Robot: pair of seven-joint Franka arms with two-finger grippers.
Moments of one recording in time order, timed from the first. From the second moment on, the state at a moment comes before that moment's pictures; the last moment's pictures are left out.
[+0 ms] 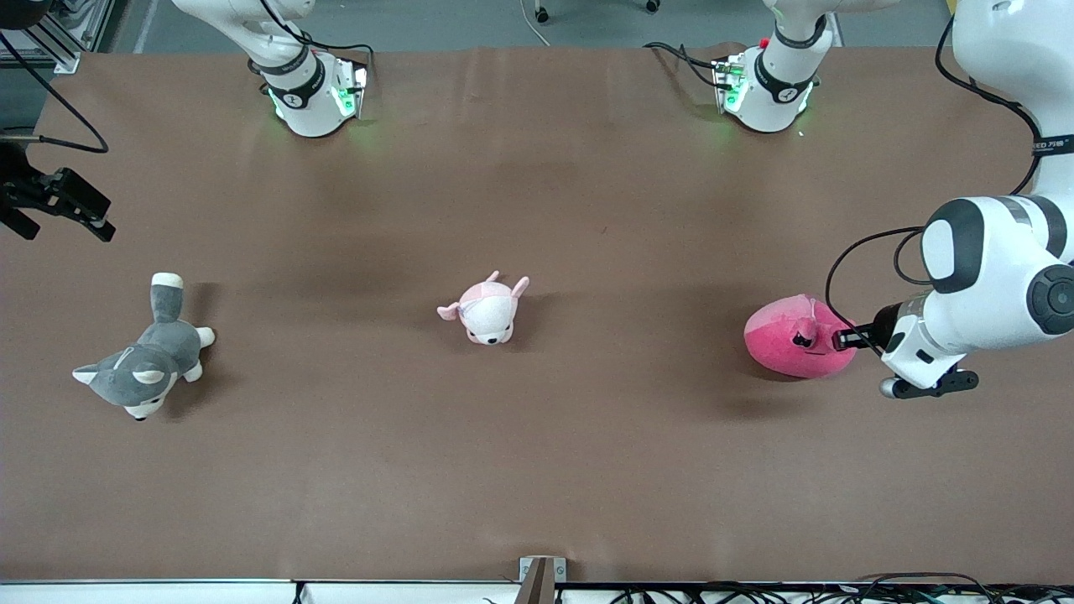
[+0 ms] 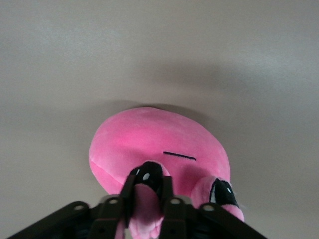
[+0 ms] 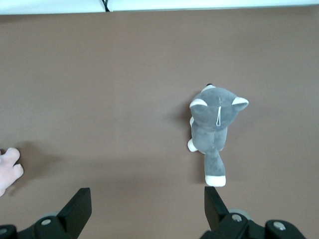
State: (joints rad) left arm -0.01 0.40 -0.01 -1.71 -0.08 1.97 -0.11; right arm -0.06 -0.16 -0.01 -1.79 -0.02 1.80 -0.03
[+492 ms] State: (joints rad) left arm -0.01 0.38 -0.03 -1.72 -0.08 1.97 -0.16; right arm -0.06 -0.16 -0.01 -1.78 -0.02 1.79 -0.03
